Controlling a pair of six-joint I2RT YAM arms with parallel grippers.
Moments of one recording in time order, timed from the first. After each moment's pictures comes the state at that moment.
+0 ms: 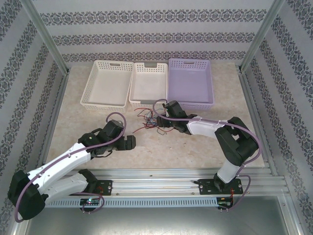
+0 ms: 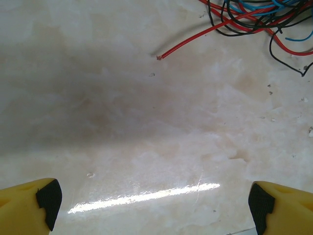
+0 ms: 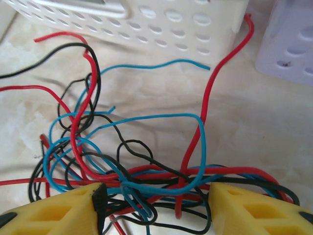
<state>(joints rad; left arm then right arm) -0.66 0.97 0.67 -0.73 -0.07 -0.70 0.63 1.71 0.89 -0.03 0.02 0.40</state>
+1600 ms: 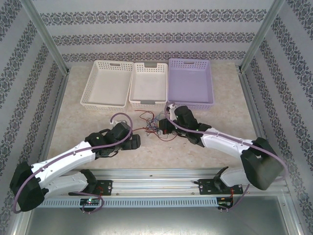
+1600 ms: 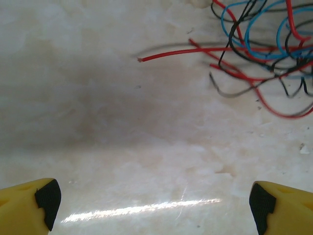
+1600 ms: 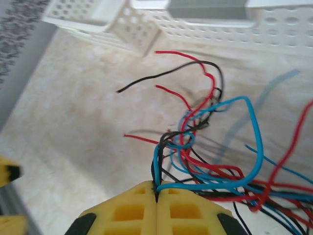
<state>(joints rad) -0.79 1.05 0.71 -0.69 -0.20 -0.83 0.69 1.34 0.69 0.08 -0.26 0.55</state>
